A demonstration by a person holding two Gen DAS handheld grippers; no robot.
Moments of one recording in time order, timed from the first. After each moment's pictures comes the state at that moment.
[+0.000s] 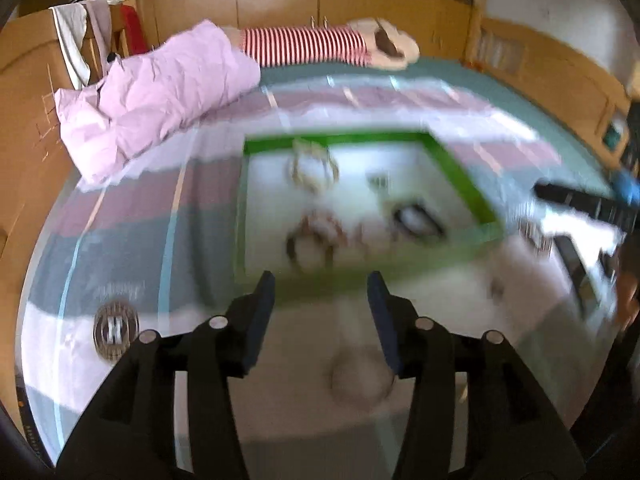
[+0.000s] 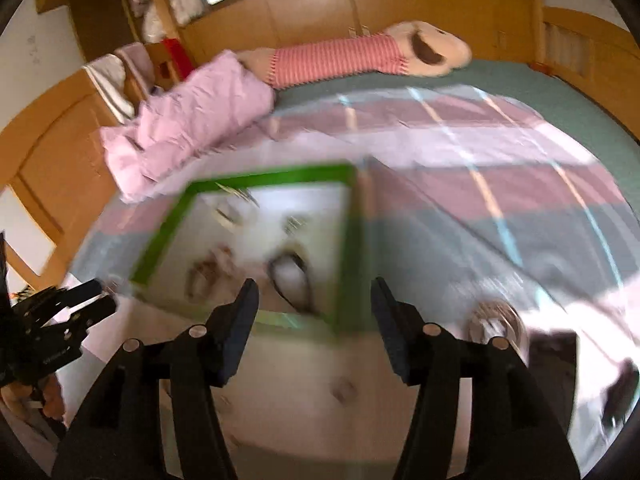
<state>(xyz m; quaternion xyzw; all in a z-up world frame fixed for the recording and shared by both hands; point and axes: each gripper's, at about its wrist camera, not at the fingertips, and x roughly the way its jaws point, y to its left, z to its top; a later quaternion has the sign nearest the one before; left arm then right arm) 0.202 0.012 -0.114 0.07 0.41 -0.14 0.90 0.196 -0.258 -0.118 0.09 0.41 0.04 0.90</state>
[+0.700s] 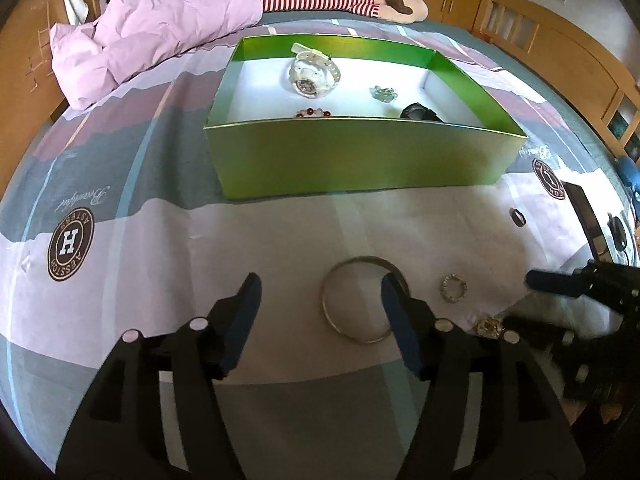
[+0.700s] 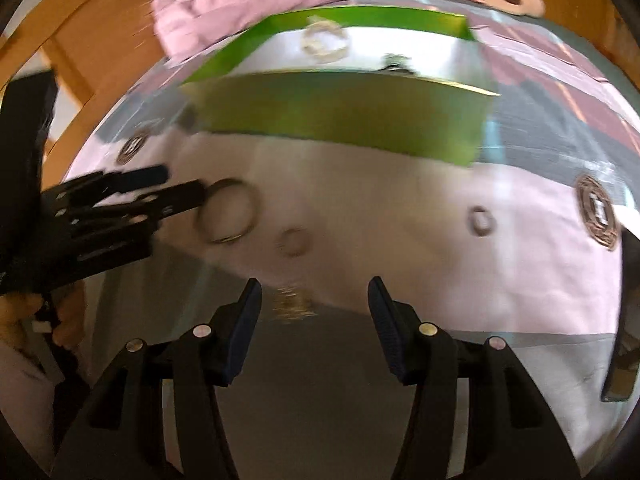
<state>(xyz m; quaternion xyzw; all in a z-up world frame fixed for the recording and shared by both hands) 0.187 0.019 -0.183 0.04 0.46 -0.14 0.87 0.145 -0.137 -0.194 0.02 0.51 0.16 0.84</state>
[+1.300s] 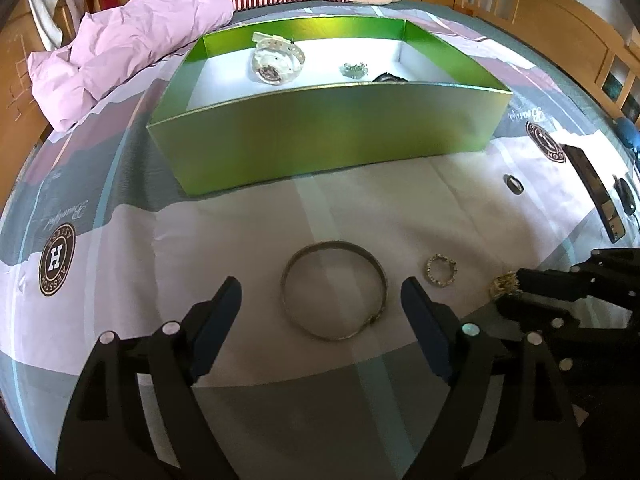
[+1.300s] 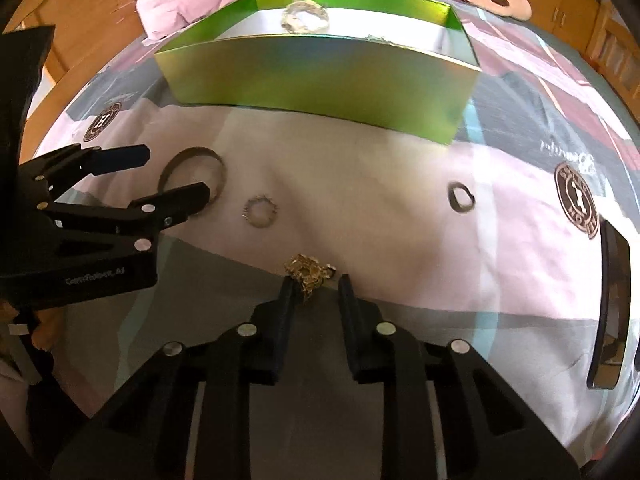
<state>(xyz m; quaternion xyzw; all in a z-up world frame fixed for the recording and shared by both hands) 0.183 -0.011 -0.203 0.10 0.47 -0.15 0.86 0.140 -0.146 -0.211 -0.01 0.53 0.11 0.84</state>
